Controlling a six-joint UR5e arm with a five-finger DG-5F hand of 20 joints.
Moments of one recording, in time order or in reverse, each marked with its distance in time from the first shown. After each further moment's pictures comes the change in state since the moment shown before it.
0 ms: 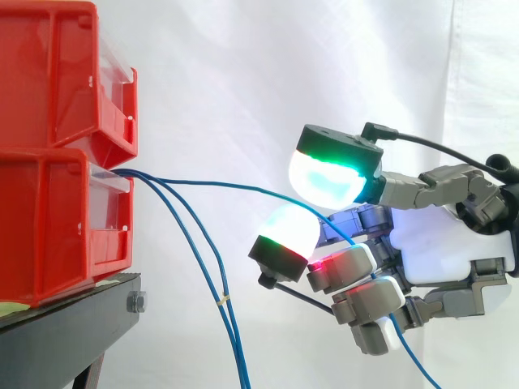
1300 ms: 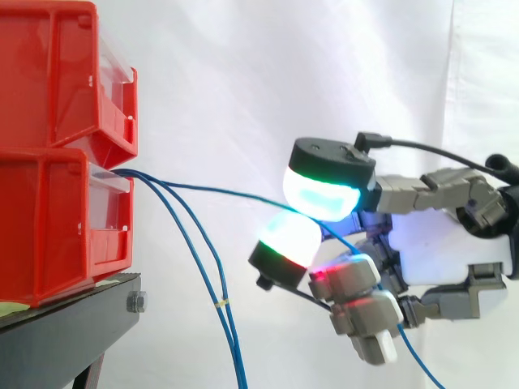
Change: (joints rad) arm 0.003 0.000 -0.022 0.051 0.007 -0.110
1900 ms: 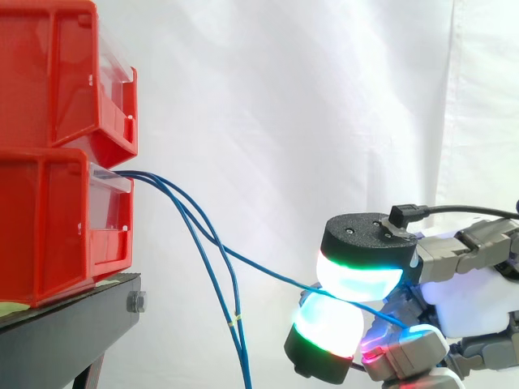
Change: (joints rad) arm 0.018 0.001 -0.022 -0.099 -0.018 -0.022
